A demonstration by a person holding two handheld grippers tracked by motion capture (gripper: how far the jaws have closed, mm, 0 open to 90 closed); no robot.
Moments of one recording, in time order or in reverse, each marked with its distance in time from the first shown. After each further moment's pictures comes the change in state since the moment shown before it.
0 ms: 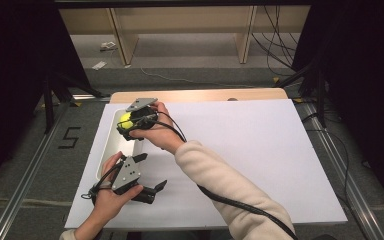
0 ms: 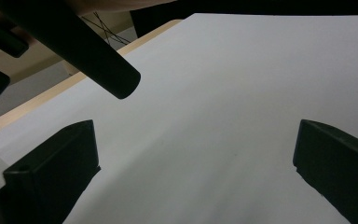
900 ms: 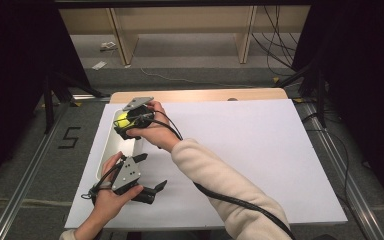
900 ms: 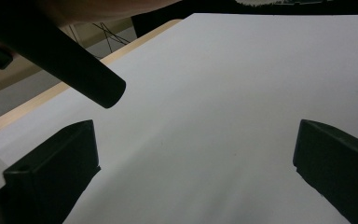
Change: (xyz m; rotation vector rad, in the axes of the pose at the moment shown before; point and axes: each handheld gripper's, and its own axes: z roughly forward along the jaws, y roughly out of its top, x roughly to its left) left arm 0.000 0.000 0.000 -0.001 -0.002 0.001; right arm 0.000 0.002 0.013 0.013 0.012 0.011
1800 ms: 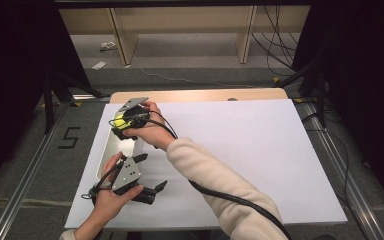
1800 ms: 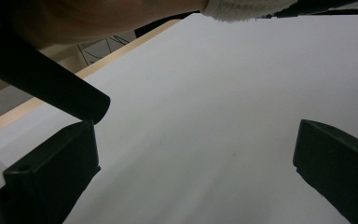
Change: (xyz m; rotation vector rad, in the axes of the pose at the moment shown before) left arm 0.000 0.000 0.000 0.000 -0.004 0.004; right arm 0.000 0.000 0.018 0.033 0.011 0.003
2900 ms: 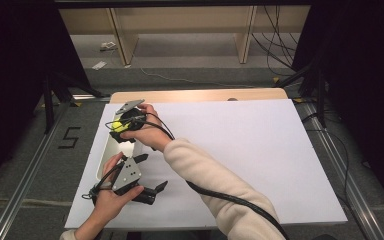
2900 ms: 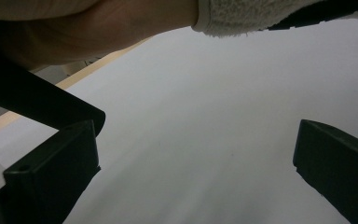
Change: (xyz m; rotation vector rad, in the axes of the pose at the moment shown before) left arm -0.001 0.000 0.000 0.001 -0.004 0.001; right arm 0.005 -0.003 0.010 0.030 0.020 -0.002
